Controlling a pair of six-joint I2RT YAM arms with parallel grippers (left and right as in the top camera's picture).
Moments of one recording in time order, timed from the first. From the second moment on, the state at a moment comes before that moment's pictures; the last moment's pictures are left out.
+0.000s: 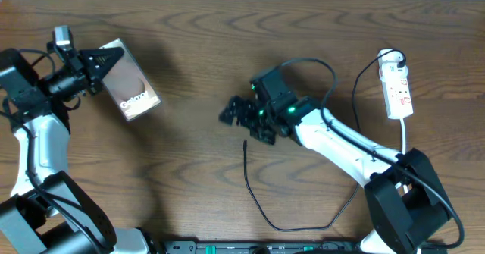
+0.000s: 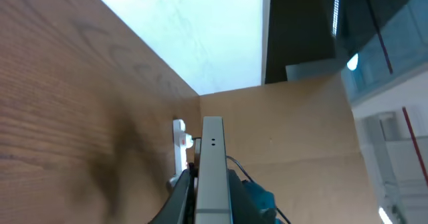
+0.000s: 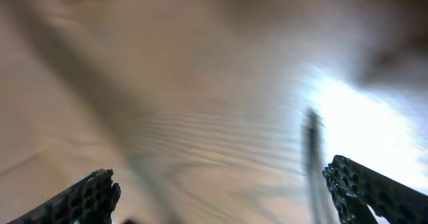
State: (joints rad) left arm 0.54 1.61 1.05 0.17 1.45 -0.96; right arm 0.66 1.77 1.15 -0.45 -0.36 1.03
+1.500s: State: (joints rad) left arm 0.56 1.61 1.05 0.17 1.48 -0.96; right arm 0.74 2.02 1.55 -1.12 -0.21 0.91
